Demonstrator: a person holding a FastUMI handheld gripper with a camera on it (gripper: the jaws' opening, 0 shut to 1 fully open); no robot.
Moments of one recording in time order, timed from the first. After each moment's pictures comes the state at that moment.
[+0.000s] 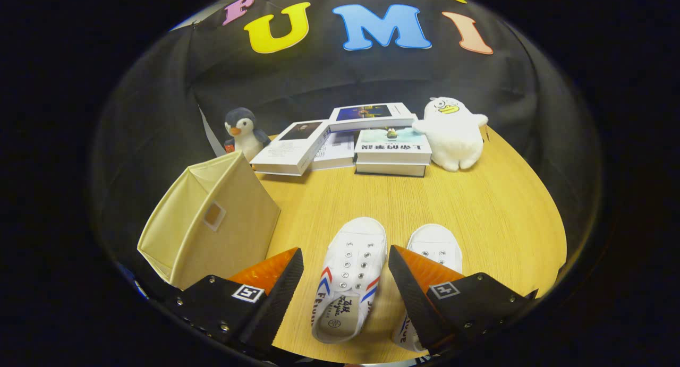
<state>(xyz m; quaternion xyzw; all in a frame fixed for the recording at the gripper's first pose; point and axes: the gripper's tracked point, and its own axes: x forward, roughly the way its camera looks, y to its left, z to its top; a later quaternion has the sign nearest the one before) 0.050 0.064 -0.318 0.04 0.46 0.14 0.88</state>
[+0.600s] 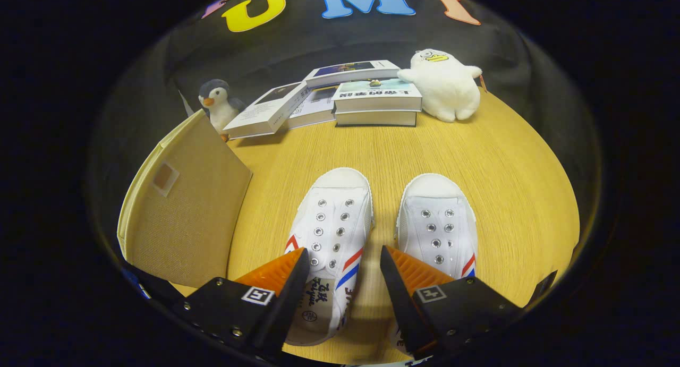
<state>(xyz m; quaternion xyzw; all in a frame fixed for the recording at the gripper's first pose) 0.029 0.050 -0.385 0.06 0.53 0.12 0.84</state>
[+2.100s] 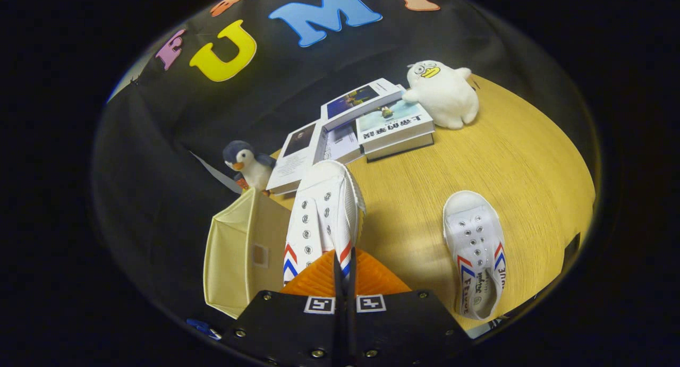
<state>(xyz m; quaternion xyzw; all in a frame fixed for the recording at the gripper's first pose) 0.063 0.115 -0.256 0.22 0.50 0.12 0.83</state>
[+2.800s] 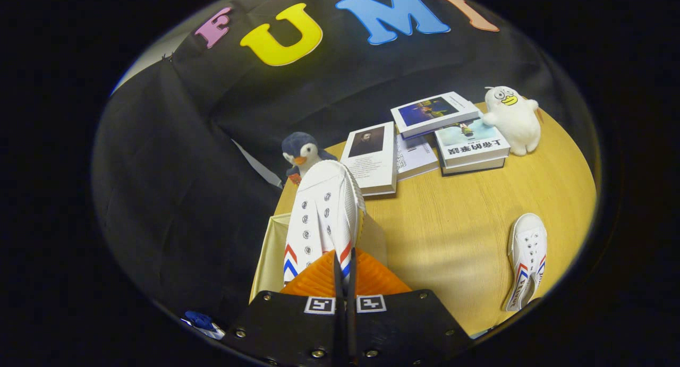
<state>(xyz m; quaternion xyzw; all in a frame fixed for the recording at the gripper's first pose) 0.068 0.245 -0.215 0.18 0.49 0.21 0.83</state>
